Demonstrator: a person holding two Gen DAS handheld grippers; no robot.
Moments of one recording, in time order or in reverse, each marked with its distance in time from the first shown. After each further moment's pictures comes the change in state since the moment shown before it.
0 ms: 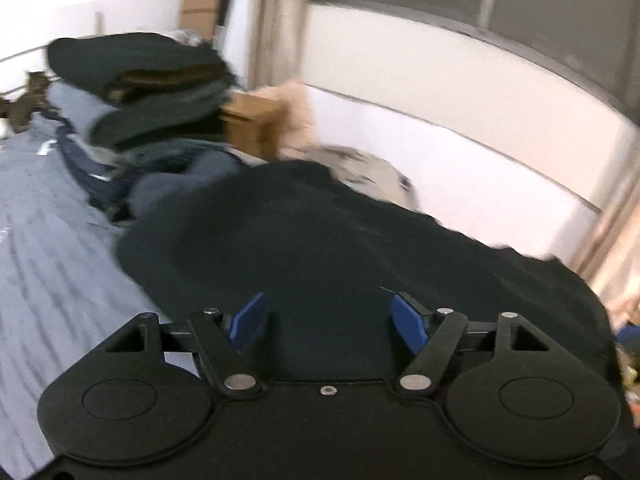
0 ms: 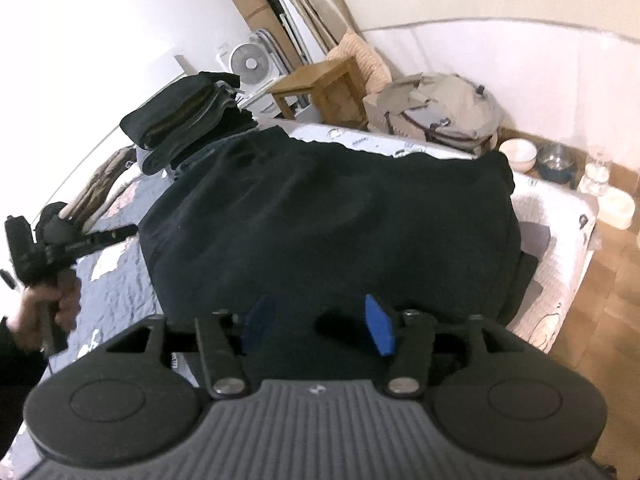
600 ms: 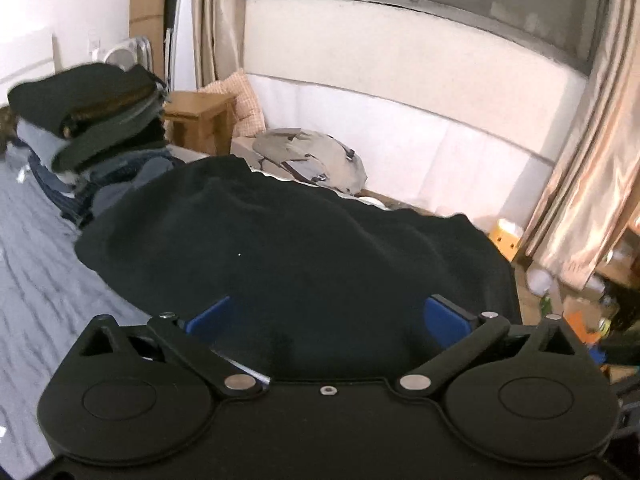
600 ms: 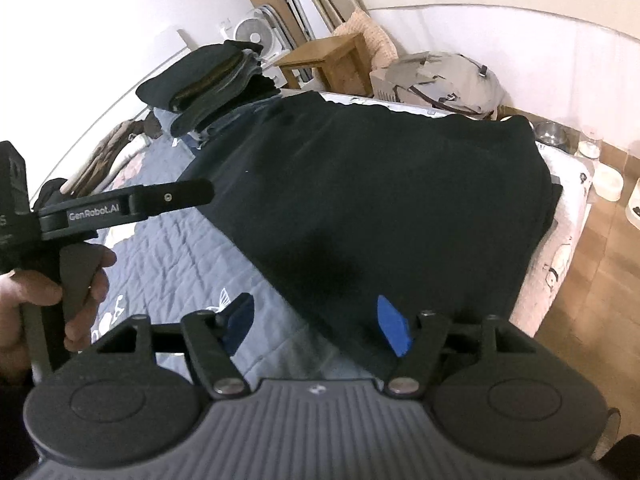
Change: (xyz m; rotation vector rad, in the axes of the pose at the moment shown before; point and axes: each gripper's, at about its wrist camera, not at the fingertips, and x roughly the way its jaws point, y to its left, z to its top) left arm -0.077 -0.102 -0.005 0.113 0.066 -0.017; right arm -0.049 0.090 -0.042 0.010 0.069 -0.048
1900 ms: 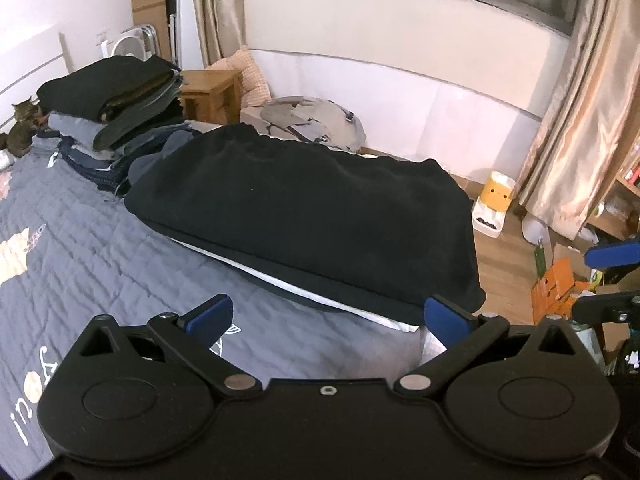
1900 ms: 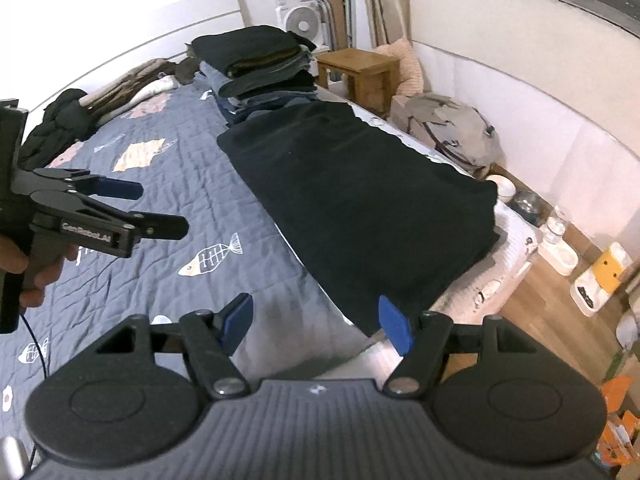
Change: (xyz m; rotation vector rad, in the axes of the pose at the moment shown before) left arm -0.108 -0.032 -0.025 0.045 0.121 0.041; right arm -0.122 0.061 -0.018 -0.307 0.047 -0.112
